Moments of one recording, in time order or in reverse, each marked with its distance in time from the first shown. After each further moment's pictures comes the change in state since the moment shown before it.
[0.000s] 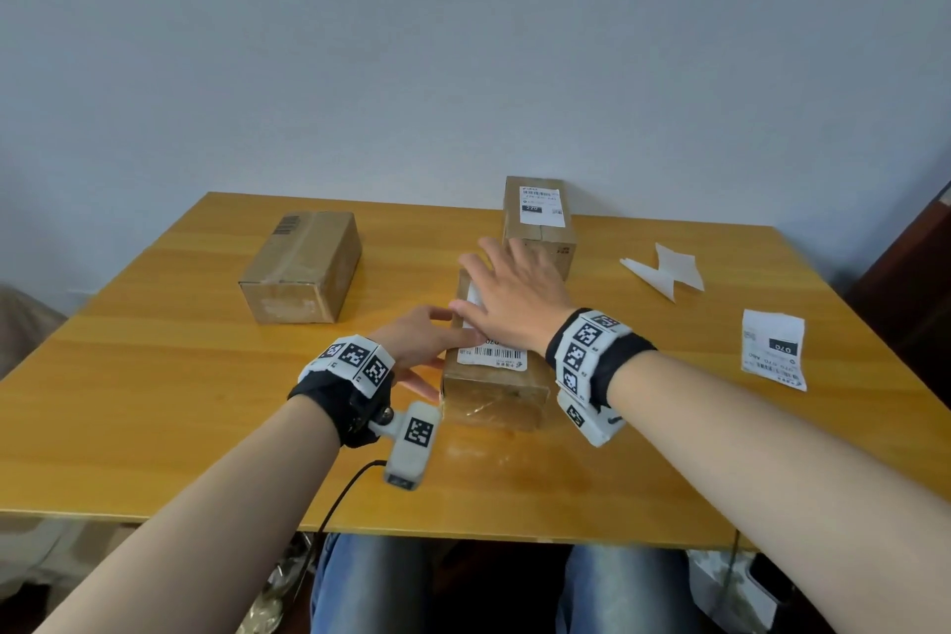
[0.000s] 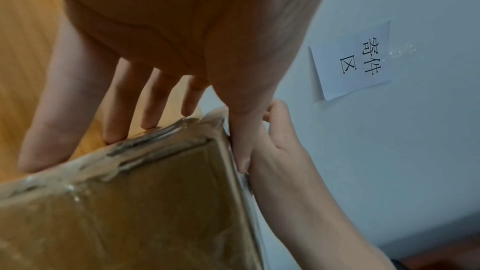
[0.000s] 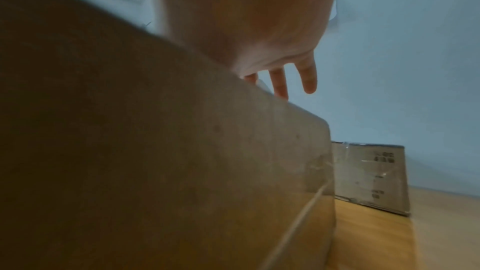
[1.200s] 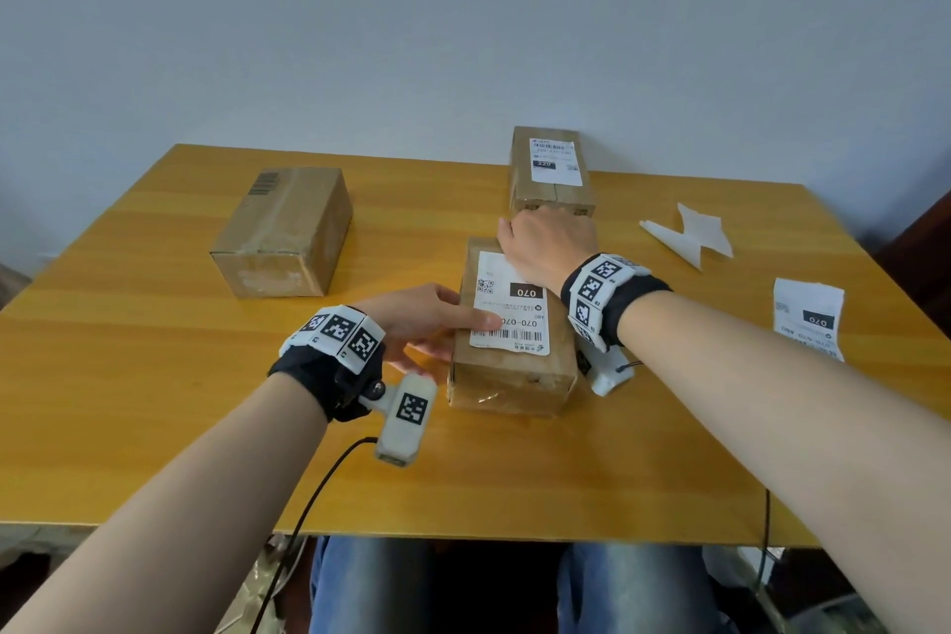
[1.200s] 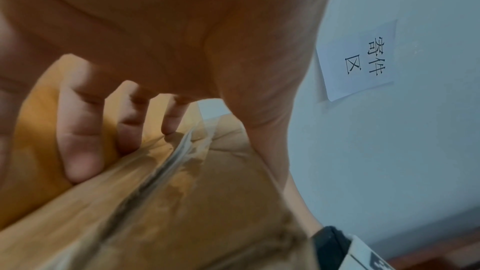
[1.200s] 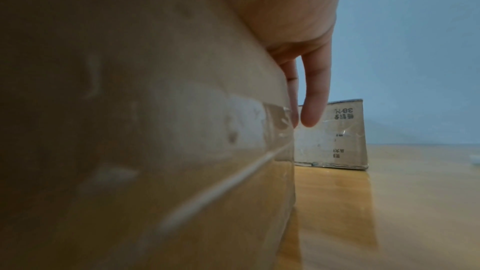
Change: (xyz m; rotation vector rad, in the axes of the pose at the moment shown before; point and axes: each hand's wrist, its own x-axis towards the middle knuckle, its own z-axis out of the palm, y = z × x) left_hand 0.028 0.002 -0.015 0.125 -0.156 -0.119; right_hand 0.047 0.031 0.034 0.111 -0.073 0.283
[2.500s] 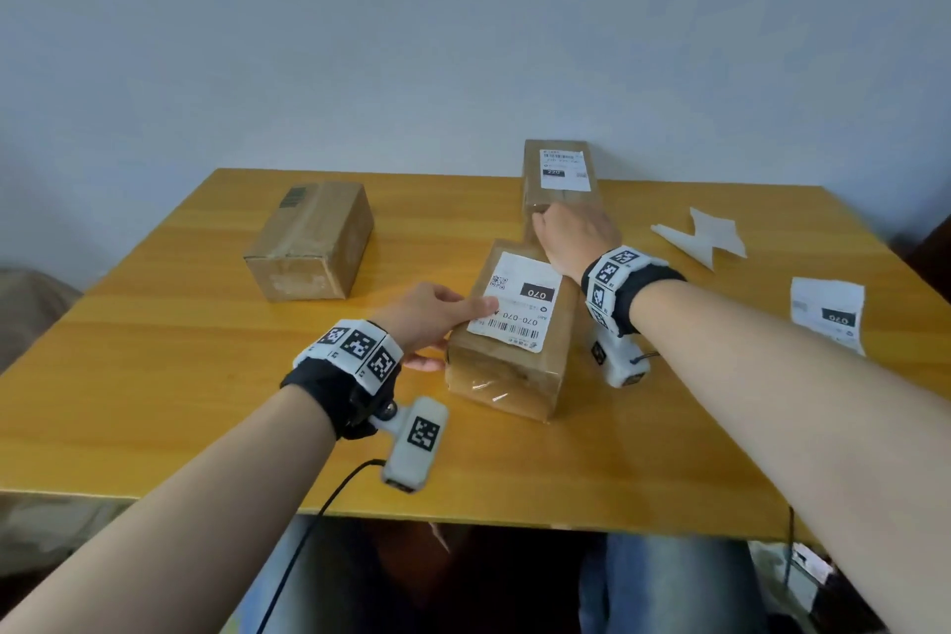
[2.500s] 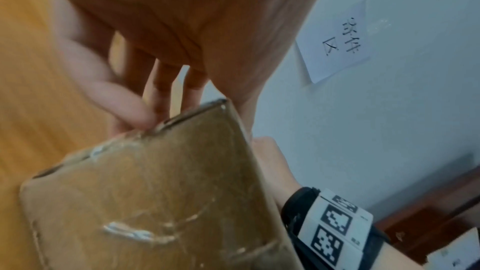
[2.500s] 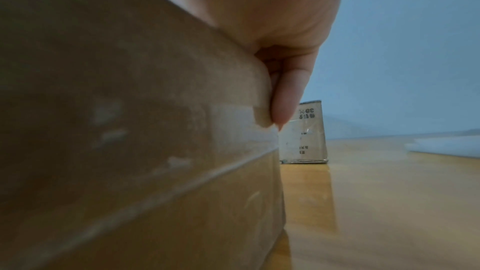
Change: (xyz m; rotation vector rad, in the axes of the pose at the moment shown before) left_hand -0.024 -0.011 0.018 0.023 0.273 0.096; right_hand 0.003 0.026 0.004 0.147 0.045 0.080
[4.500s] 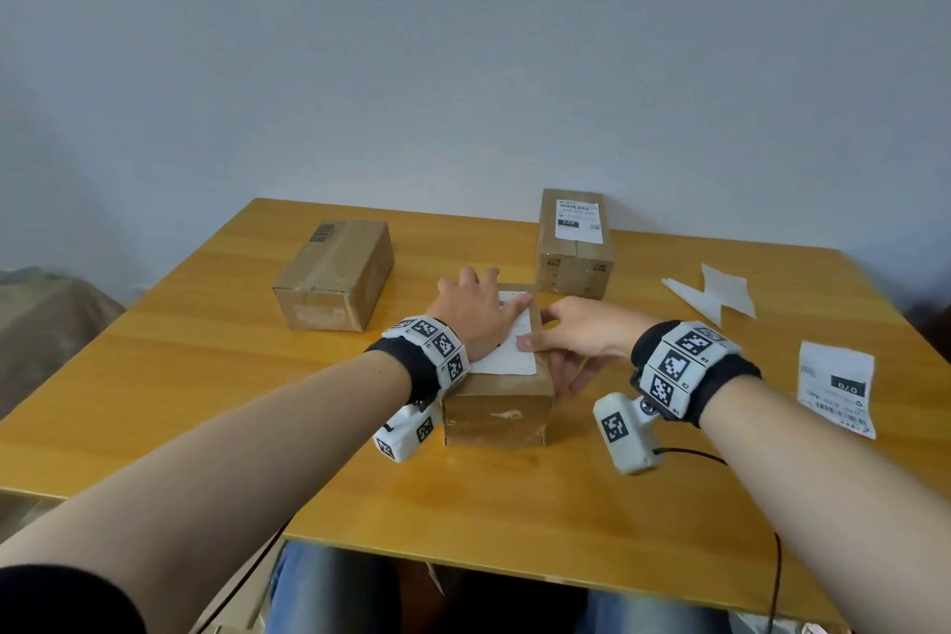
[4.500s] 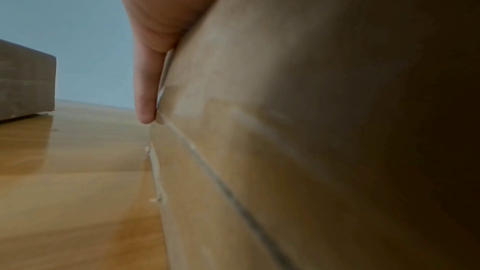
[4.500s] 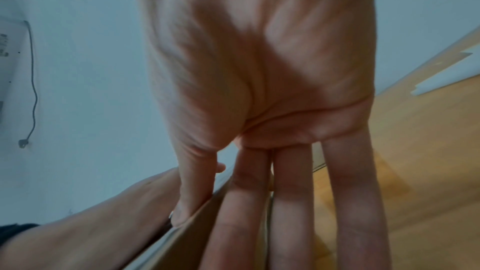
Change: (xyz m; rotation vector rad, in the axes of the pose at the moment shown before) left_hand 0.096 0.024 0.016 0.989 0.461 0.465; right_hand -0.059 -0.007 -0.049 0.690 -0.835 0.076
